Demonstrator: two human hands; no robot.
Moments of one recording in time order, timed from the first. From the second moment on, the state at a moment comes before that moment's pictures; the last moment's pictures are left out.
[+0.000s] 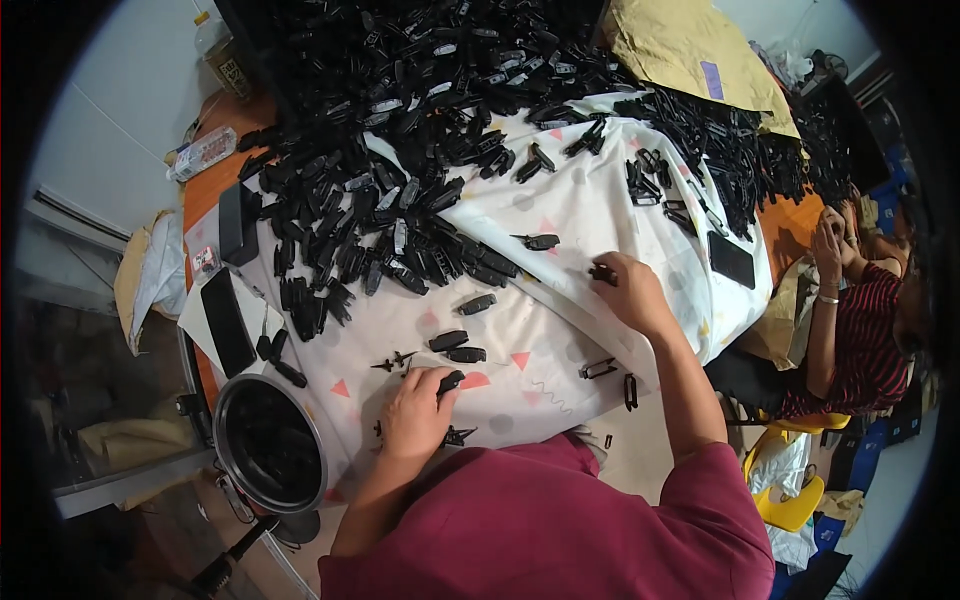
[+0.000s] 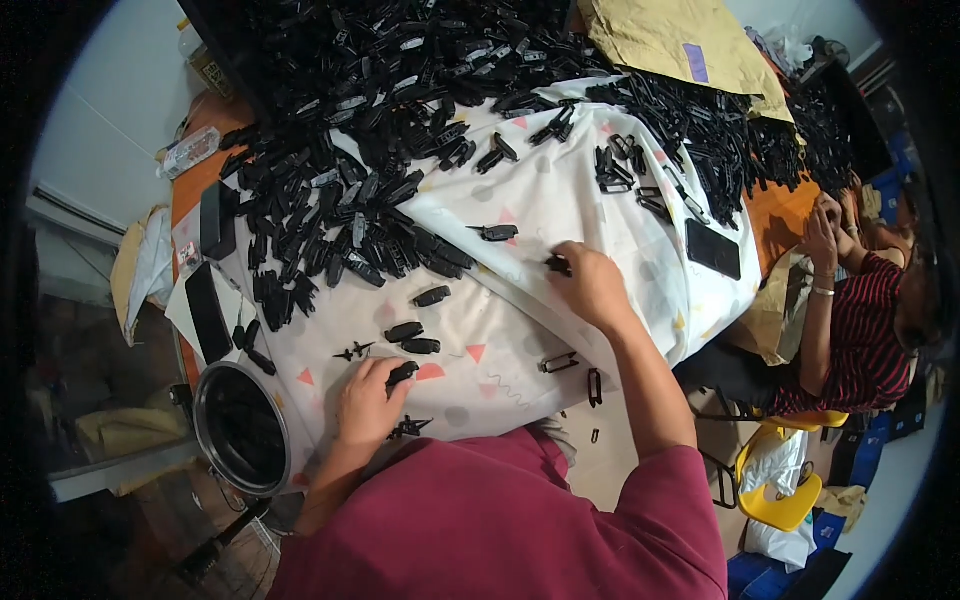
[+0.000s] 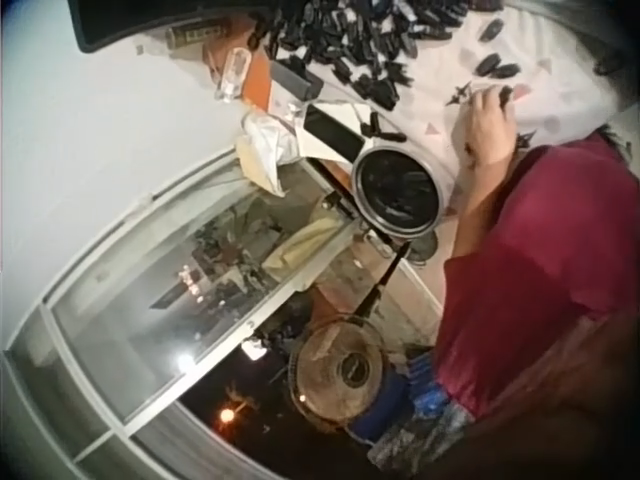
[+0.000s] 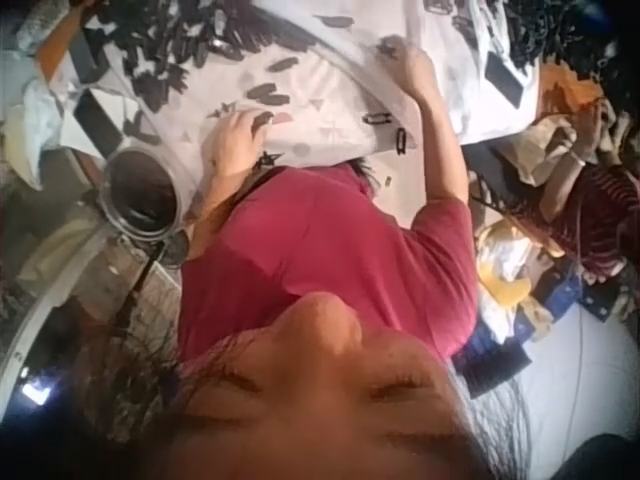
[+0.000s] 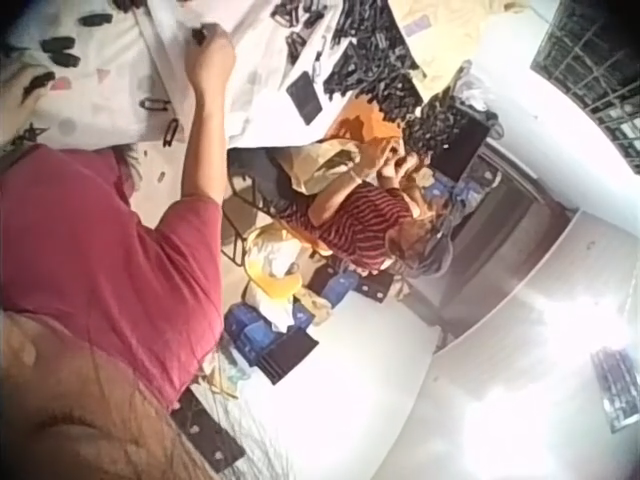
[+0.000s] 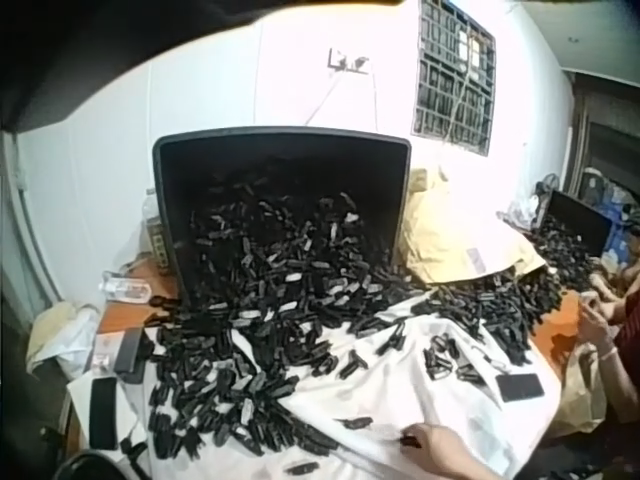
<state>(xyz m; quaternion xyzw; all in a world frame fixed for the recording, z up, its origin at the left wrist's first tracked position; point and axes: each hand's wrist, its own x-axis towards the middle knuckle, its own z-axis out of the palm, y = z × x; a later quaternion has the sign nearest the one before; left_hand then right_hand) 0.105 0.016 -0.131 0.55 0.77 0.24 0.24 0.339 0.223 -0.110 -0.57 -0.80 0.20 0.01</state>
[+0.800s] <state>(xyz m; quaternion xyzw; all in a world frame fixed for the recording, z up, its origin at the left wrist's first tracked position) 0.104 0.012 -0.143 0.54 0.76 0.29 0.22 0.374 0.360 -0.163 -0.74 -0.67 0.00 0.12</state>
